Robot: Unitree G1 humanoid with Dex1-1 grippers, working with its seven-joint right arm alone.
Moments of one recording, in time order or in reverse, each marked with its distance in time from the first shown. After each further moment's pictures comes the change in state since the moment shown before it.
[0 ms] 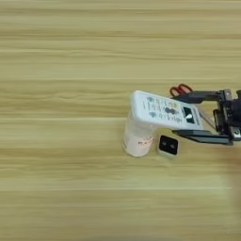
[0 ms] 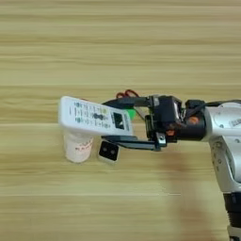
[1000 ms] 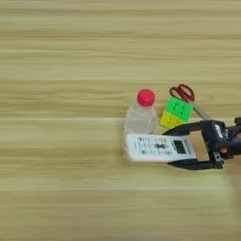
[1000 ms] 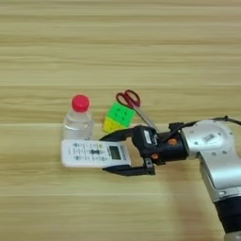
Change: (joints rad) arm 0.029 -0.024 0.183 0.206 -0.247 -0.138 0.025
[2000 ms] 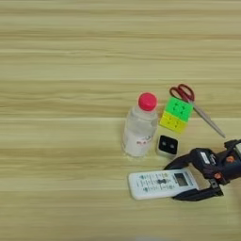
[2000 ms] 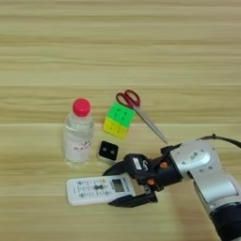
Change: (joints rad) arm 0.018 -0.015 0.150 0.153 -0.150 -0.044 0.008
